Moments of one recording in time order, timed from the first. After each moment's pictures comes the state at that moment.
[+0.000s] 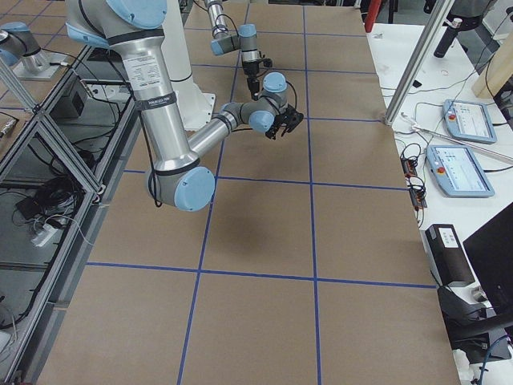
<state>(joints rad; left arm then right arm) -0.33 -1.97 -1.72 -2.29 -1.73 -1.80 0.66 -1.22 1.79 -1.17 1.99 1.91</state>
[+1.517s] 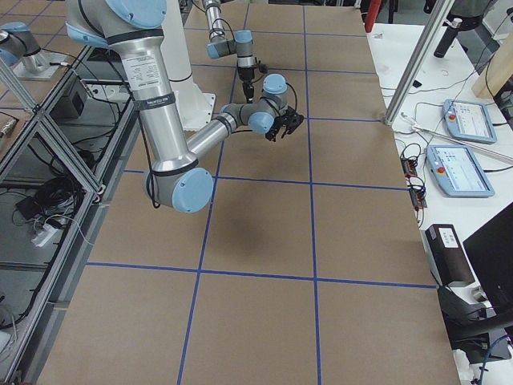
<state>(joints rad) -0.30 -1.99 -1.68 -2.29 -1.72 -1.80 0.67 -1.23 1.79 -1.18 1.99 1.90</state>
